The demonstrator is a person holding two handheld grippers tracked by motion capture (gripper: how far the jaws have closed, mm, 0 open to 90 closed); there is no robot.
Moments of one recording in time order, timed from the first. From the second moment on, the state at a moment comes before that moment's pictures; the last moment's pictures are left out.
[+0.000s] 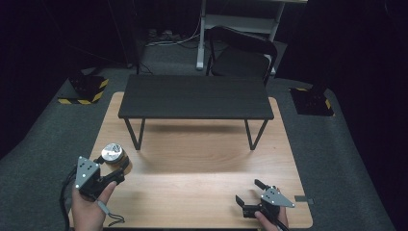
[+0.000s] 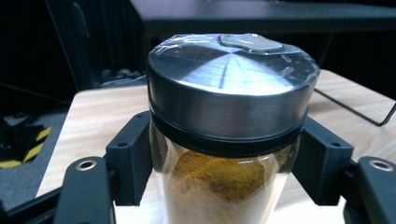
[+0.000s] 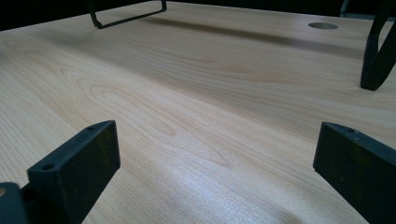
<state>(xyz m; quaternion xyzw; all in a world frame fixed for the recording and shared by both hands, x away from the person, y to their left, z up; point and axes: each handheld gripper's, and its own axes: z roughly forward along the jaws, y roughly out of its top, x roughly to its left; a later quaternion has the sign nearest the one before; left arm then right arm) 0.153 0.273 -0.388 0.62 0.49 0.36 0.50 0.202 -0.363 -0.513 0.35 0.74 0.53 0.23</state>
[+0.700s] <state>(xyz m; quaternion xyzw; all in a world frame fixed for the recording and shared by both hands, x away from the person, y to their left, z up) 0.188 0.237 -0.321 0.60 0.48 0.38 0.52 0.201 -0.364 -0.514 0.35 0.74 0.53 0.23</state>
